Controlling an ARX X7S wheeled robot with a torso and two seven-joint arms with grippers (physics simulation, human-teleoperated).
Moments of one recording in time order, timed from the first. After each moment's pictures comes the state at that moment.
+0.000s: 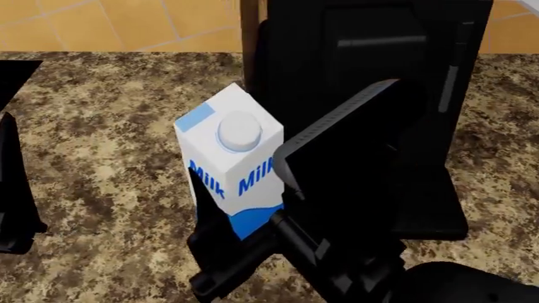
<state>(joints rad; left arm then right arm) -0.33 -0.70 0.19 0.78 -0.71 -0.35 -0.57 1.13 0.89 -0.94 -0.58 1.28 0.43 0.40</state>
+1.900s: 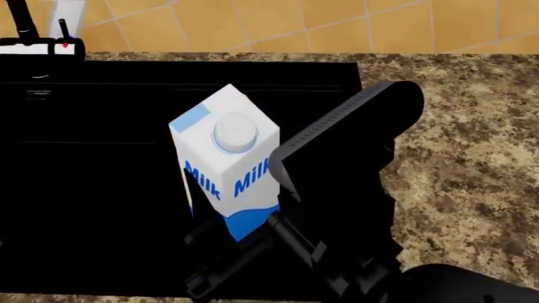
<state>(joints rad) -0.31 -0.73 0.17 0.80 -0.73 -0.34 -0.59 1.12 0.88 -0.94 -0.59 1.27 0.43 0.40</state>
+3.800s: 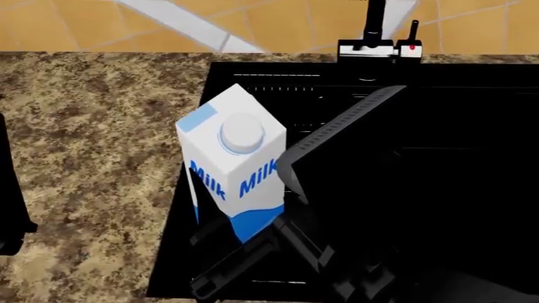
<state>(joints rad) -0.33 -0.74 0.19 0.81 -0.73 -0.34 -0.60 1.10 0.89 -0.92 -0.60 1.26 0.41 0.41</state>
